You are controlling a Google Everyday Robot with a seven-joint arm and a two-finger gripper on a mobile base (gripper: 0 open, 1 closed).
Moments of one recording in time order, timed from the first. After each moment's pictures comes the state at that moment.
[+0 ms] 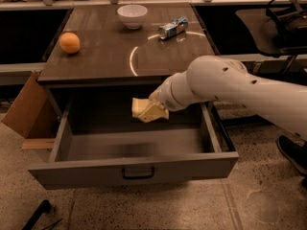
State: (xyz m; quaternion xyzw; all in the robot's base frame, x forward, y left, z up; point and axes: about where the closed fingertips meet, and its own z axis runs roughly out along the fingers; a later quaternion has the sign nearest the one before) arm 0.598 -0.009 0.772 -0.51 0.77 0.10 0.37
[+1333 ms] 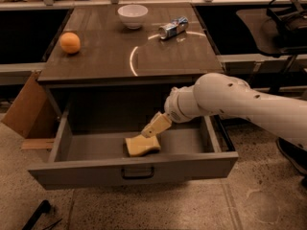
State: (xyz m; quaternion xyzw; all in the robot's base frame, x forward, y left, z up) arm 0.592 -0.024 0.731 -0.47 0.80 0.12 0.36
